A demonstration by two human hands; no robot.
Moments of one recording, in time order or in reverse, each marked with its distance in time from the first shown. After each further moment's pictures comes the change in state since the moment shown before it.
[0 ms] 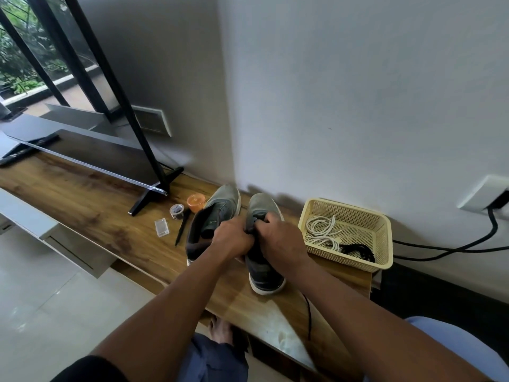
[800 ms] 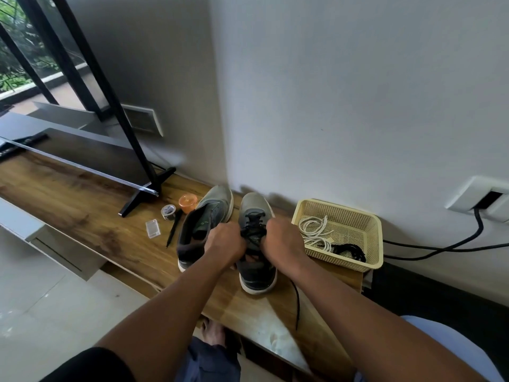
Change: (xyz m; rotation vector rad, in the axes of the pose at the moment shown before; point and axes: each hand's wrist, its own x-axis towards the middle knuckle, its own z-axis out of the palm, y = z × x) left_hand 0.006 -0.003 0.018 0.204 0.072 0.041; right_hand 0.000 0.008 -0.016 0.159 -0.136 0.344
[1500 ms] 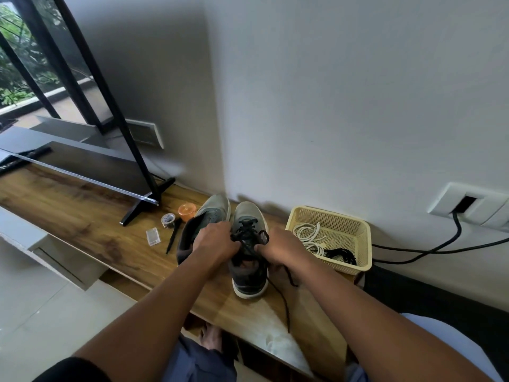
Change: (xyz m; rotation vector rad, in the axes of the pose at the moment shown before) left_hand -0.010 -0.005 -0.030 0.033 0.017 0.042; right_hand 0.001 0.011 -0.016 0.189 -0.336 0.121
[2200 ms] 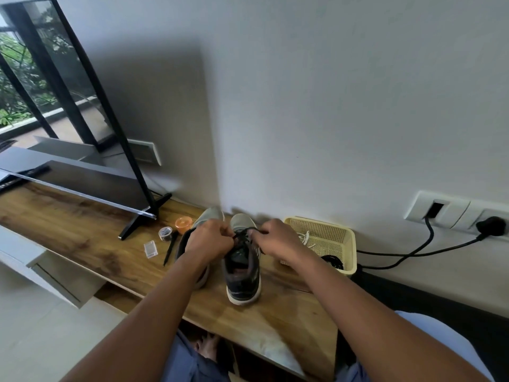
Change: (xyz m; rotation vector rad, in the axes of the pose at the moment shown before) left_hand -0.031 0.013 -0.042 -0.306 0.060 0.042; right_hand -0.039 -0.015 -0.044 0.155 0.184 -0.114
